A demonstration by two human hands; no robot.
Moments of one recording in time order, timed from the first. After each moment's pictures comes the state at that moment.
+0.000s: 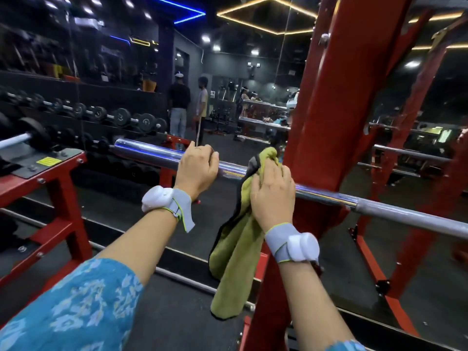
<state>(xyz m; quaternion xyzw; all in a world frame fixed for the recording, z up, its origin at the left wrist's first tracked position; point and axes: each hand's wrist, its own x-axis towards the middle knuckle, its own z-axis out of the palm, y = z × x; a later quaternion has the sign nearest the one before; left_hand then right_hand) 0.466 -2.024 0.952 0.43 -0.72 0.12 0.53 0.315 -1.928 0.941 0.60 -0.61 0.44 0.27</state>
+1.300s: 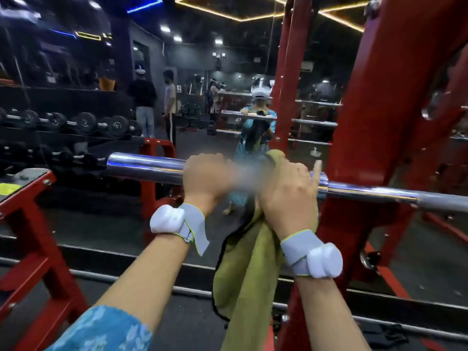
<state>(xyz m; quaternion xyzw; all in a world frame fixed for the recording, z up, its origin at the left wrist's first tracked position) 0.490 -2.074 0.942 0.37 -0.69 0.24 0.57 0.366 -1.975 0.931 0.48 -0.63 0.41 0.45</state>
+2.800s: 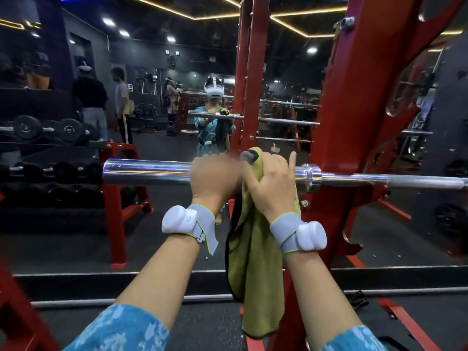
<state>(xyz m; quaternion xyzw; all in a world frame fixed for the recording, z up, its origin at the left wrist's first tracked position) 0.492 -2.070 0.947 0.37 -0.73 0.24 0.53 0.401 -1.988 0.941 0.49 -0.69 0.40 0.35</state>
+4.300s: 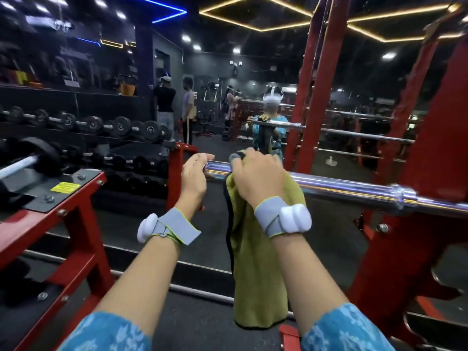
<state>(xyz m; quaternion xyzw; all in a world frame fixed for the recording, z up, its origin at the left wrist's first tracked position) 0.643 -2.151 0.931 0.31 -0.55 -0.39 0.67 0.541 -2.064 0.971 0.58 -0.70 0.32 0.27</state>
